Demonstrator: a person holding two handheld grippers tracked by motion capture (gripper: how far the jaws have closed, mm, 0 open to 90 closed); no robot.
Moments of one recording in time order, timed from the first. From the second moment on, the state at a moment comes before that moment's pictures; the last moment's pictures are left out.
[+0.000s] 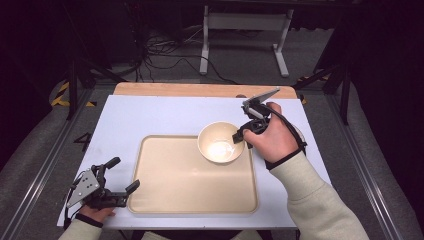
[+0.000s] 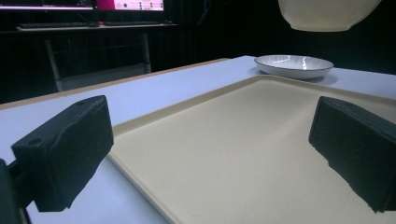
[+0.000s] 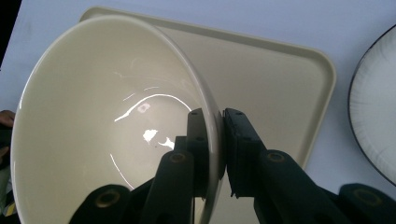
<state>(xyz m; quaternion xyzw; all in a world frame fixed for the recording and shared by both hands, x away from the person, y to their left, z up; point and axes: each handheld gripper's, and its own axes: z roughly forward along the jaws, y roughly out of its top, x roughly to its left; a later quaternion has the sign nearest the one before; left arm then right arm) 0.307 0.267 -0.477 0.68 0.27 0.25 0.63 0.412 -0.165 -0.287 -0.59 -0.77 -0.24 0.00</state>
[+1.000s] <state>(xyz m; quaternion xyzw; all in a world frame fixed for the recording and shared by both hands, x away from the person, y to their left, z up) 0.306 0.267 -0.477 0.68 0.26 0.26 0.63 0.409 -0.116 -0.336 -0.57 -0.79 -0.23 0.05</state>
